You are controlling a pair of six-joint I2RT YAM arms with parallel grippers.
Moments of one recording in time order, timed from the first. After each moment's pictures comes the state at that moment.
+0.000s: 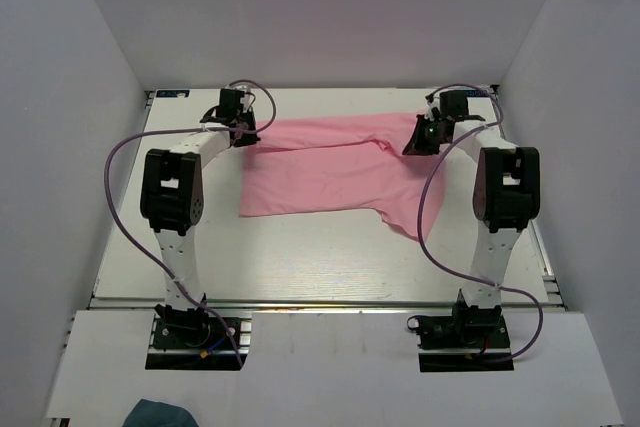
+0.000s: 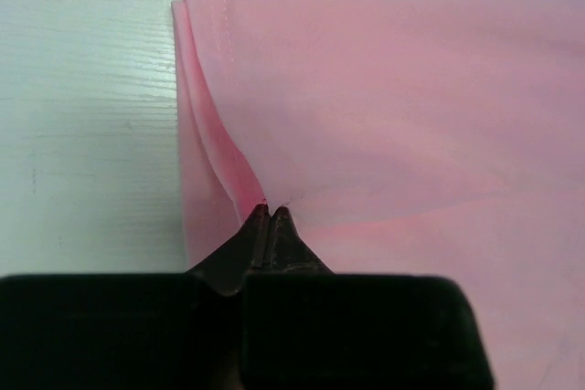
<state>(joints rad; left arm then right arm) -0.17 2.11 1.55 -0.25 0.01 -0.27 0.05 2.08 1.51 -0.39 -0.40 0.24</state>
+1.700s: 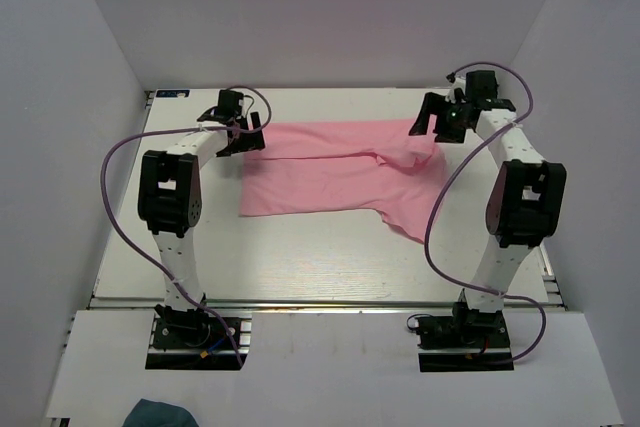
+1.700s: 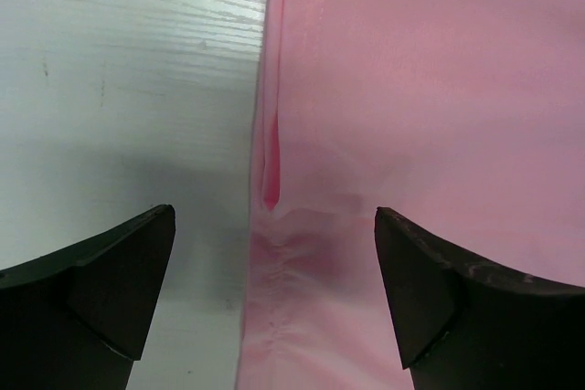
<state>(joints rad) -0.16 2.07 1.55 -0.41 -0.10 -0.29 -0.02 1.91 1.60 -0.59 -0.44 0.15</state>
